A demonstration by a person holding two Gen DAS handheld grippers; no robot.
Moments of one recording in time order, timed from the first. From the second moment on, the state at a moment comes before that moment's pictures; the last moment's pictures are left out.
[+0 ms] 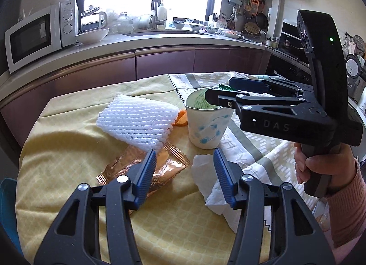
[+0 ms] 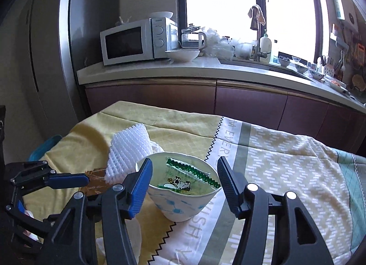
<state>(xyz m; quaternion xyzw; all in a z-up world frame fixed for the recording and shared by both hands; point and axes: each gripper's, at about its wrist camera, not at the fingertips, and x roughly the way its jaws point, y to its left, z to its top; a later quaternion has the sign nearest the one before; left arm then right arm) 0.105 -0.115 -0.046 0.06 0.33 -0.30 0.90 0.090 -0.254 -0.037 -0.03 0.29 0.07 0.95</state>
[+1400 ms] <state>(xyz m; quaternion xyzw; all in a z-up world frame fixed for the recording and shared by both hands) 0.157 -0.182 -0.053 0.07 0.32 -0.36 0.87 0.060 -0.346 -0.024 0.18 0.23 0.13 0.95</state>
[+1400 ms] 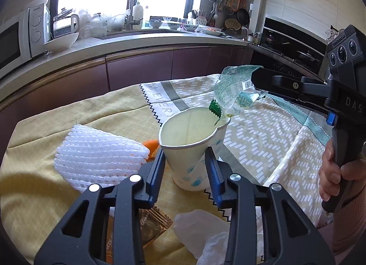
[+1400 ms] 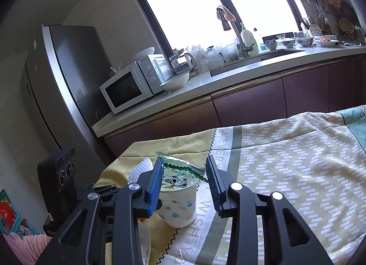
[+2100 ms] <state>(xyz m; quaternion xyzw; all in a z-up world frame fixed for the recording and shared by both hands) 0.111 -0.104 -0.021 0.04 0.30 -0.31 0.90 0.056 -0.325 -0.011 0.23 0.21 0.19 0.93</state>
